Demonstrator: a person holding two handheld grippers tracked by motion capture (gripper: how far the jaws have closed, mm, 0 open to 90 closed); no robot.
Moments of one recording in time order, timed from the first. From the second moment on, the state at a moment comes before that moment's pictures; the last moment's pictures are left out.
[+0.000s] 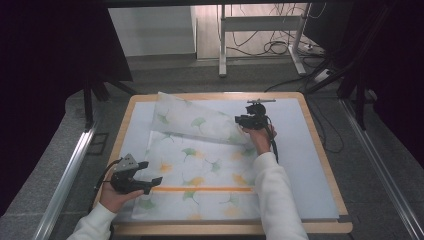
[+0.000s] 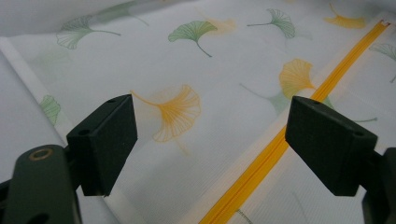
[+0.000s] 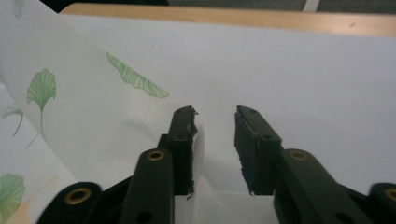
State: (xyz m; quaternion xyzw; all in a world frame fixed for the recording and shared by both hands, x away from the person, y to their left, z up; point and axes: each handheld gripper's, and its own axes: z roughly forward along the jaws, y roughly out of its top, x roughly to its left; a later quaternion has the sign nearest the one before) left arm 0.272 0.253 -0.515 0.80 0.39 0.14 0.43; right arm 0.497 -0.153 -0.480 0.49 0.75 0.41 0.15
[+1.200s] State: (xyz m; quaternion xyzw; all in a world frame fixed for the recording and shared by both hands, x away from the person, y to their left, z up) left arm 0.272 0.251 -0.515 0.80 0.38 0.14 0.43; right arm 0.515 -0.115 -0.503 0.46 0.81 0.36 0.13
